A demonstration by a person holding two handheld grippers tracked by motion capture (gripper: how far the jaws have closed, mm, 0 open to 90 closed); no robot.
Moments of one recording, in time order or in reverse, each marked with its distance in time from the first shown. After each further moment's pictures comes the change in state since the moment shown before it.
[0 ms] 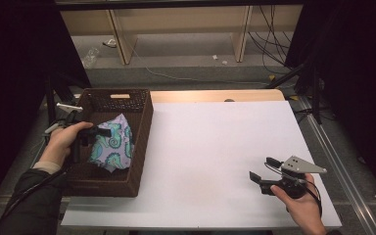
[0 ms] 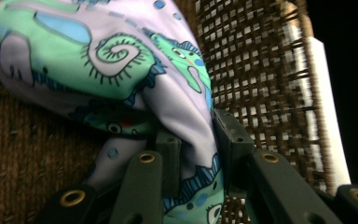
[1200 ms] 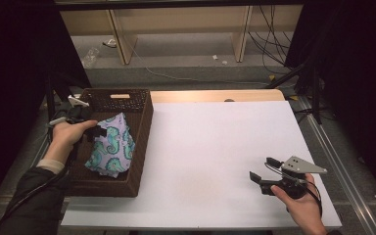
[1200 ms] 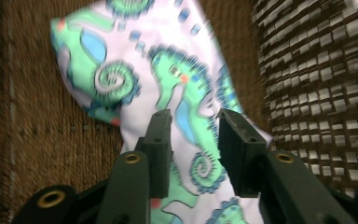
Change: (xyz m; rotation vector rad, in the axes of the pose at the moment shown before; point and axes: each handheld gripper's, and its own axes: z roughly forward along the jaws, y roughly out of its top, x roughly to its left) left arm -0.037 0.001 -0.004 0.041 0.372 0.188; right arm 0.000 0.000 -0.001 -0.002 -0.001 0.002
